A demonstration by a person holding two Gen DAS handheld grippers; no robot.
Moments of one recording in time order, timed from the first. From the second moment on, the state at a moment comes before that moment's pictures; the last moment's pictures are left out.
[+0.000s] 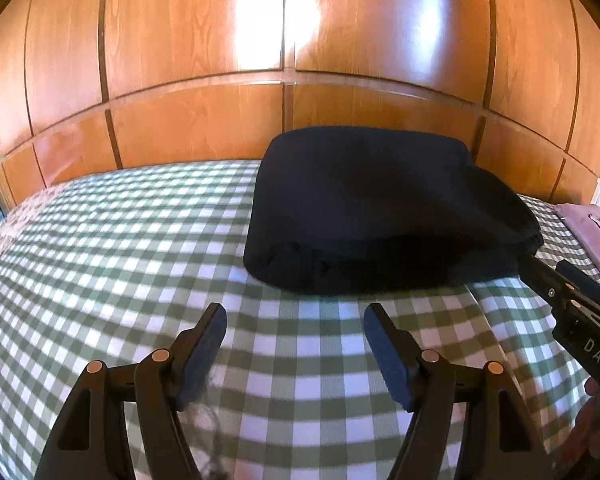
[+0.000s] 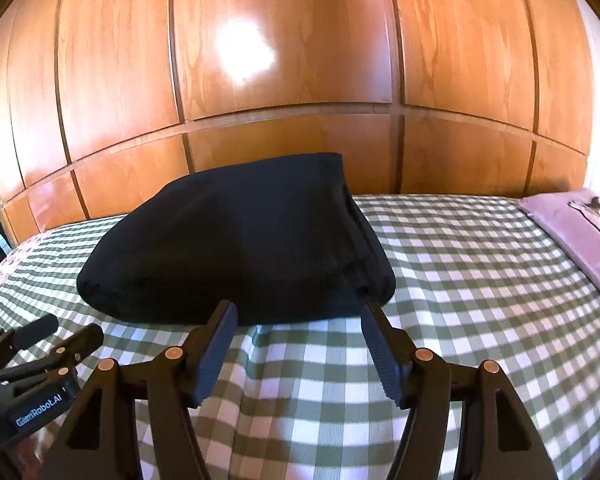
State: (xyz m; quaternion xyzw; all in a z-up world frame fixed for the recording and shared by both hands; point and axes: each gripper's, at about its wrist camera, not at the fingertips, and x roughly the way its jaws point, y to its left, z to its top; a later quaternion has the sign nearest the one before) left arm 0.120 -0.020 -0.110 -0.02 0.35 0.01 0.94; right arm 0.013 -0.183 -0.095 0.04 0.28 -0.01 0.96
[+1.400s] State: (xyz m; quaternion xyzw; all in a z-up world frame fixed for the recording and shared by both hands) left arm 0.007 -0.024 -0.037 -0.03 0.32 0.03 0.95; right arm -0.089 -0.167 -0.035 0.01 0.28 -0.03 0.96
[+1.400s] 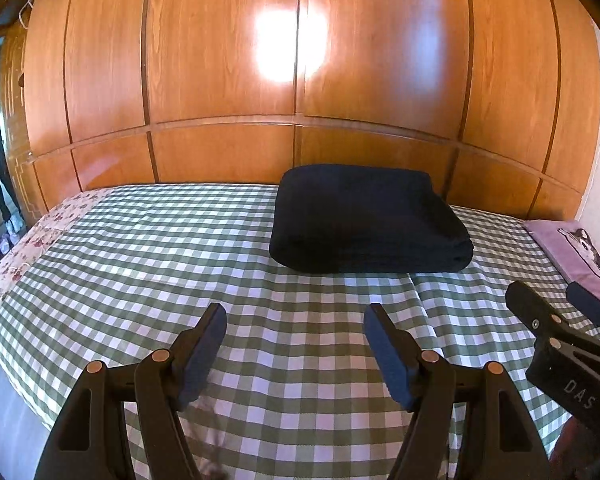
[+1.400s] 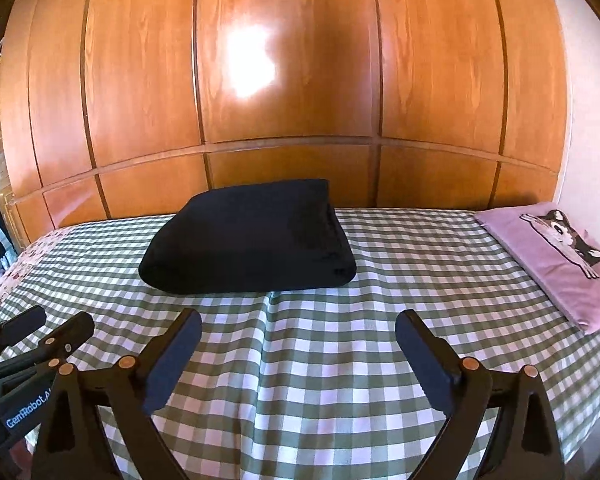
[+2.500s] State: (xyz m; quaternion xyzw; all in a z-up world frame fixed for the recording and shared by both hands) left arm 0.009 -0.021 -0.041 -0.02 0.34 0.03 0.94; right arm -0.088 -0.165 -0.040 0.01 0.29 -0.03 0.96
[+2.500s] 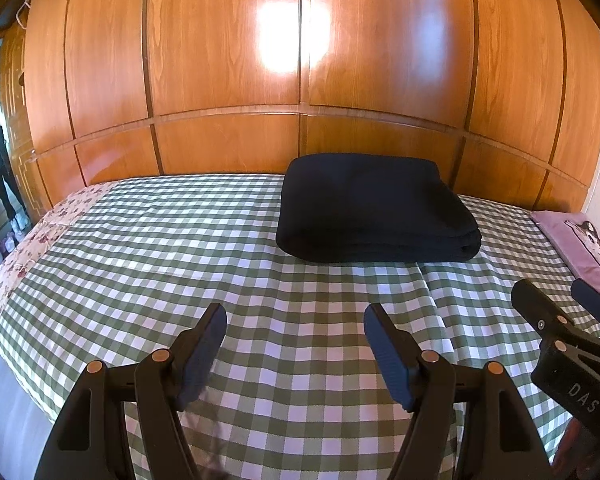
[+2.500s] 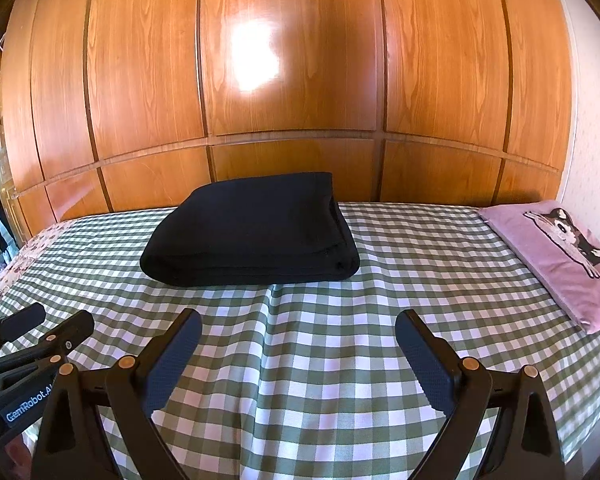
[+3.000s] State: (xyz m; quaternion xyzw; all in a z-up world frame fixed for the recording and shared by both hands) left arm 0.013 -0.019 -0.046 -0.02 0.36 0.03 0.93; right arm -0.088 -0.161 -0.042 0.02 0.29 -0.03 0.96
